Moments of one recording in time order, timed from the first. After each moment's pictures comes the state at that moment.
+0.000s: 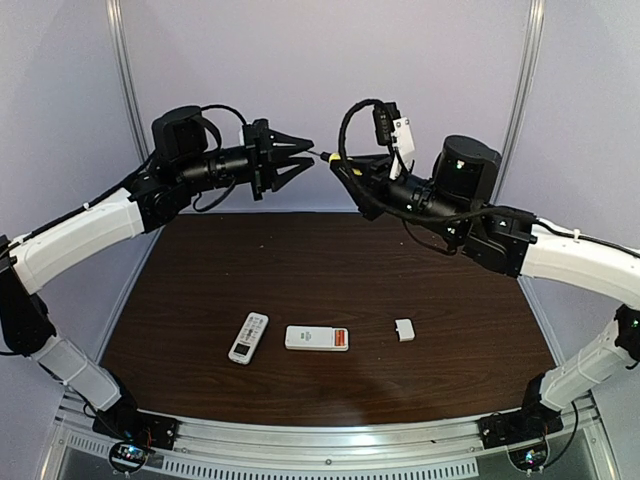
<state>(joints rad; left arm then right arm) -0.70 1.50 1.43 0.14 0.61 -1.46 0.98 1.39 1.30 0.19 0.08 0.12</state>
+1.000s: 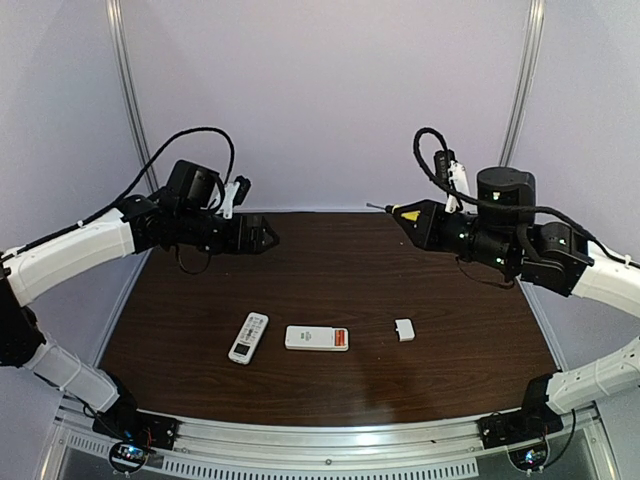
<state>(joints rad) -0.65 1.40 1.24 -0.49 0.13 -0.46 0.96 1.11 1.12 -0.26 0.30 0.58</state>
